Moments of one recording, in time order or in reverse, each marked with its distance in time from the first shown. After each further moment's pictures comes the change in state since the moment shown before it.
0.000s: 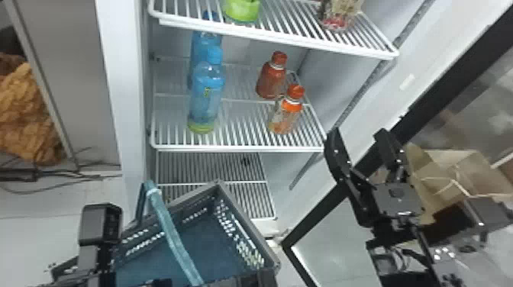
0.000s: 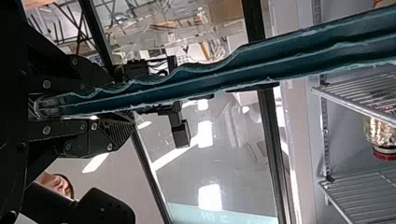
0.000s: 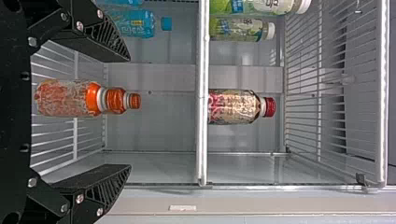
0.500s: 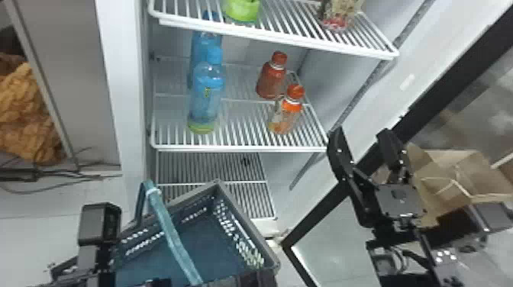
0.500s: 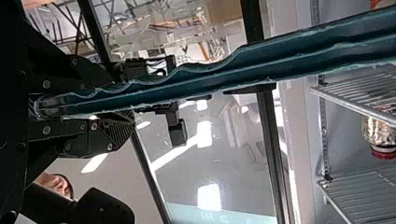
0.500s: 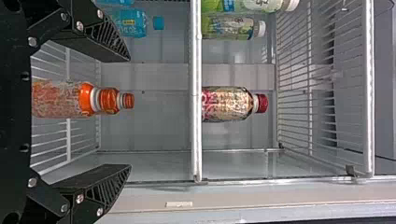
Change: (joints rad) left arm 0.000 0.000 0.002 0.000 0.003 -0.001 0.000; right arm 0.000 0.000 0.004 0.020 -0.026 -0.046 0.000
